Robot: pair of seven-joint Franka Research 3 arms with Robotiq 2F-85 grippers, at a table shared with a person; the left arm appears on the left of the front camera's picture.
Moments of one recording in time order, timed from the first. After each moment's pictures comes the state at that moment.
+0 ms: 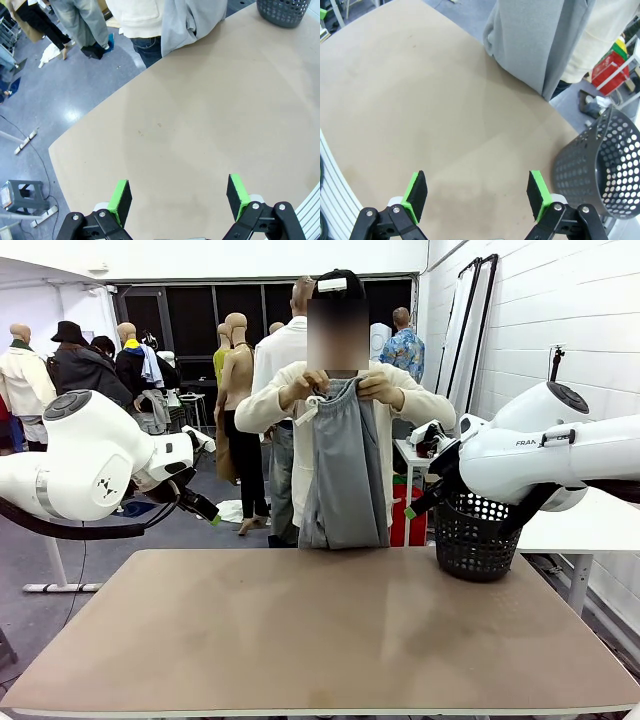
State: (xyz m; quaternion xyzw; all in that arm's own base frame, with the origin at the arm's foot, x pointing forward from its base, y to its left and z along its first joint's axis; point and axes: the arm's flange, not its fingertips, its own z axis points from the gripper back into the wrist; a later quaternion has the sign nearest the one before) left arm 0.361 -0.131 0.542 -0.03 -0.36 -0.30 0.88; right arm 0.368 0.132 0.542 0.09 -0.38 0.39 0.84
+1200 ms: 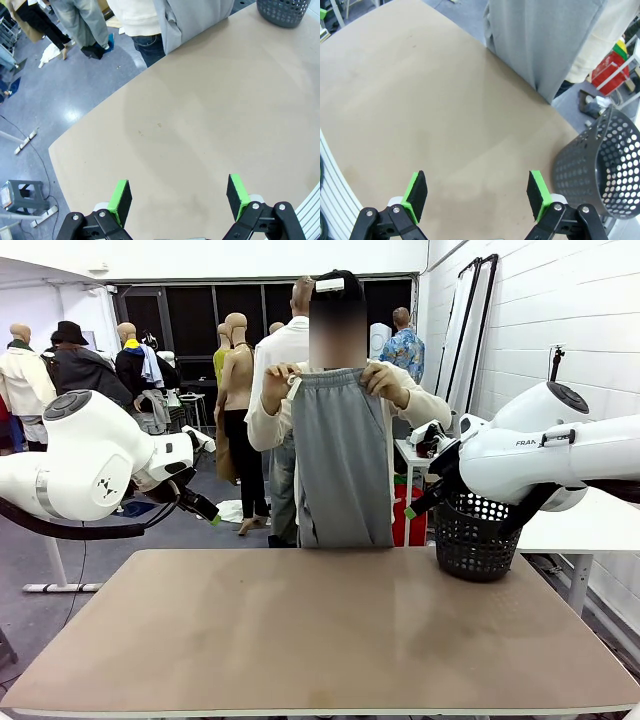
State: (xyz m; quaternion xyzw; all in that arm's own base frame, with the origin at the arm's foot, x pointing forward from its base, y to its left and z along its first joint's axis) left arm 0.361 -0.131 0.542 -0.03 -0.36 -0.30 0.88; right arm 0.368 0.132 0.542 0.09 -0.38 0.39 0.84
